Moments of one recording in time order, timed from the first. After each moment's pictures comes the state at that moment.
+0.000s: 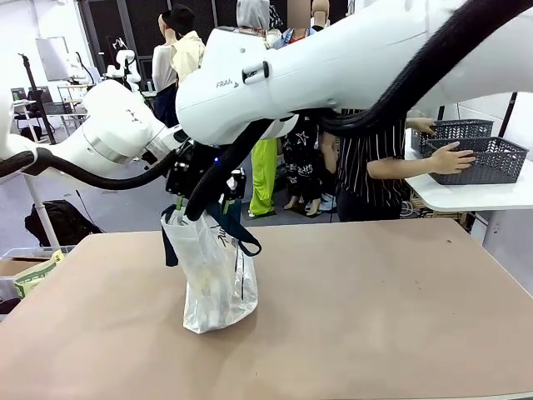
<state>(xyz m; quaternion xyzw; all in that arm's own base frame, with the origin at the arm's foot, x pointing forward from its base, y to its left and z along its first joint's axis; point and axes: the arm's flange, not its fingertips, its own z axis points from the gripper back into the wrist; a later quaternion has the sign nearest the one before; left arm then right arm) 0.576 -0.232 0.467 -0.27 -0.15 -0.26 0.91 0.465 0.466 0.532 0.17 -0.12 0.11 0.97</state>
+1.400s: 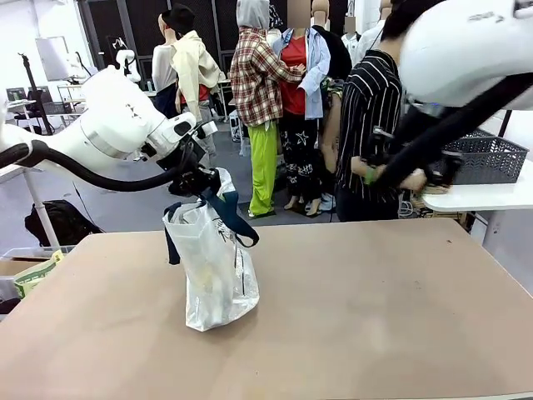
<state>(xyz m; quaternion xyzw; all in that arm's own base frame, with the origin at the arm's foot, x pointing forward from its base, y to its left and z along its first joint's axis) 0.574 -0.233 0.487 -0.24 -0.17 -0.27 0.92 0.394 0.110 0.561 0.12 -0.14 -0.19 0.96</state>
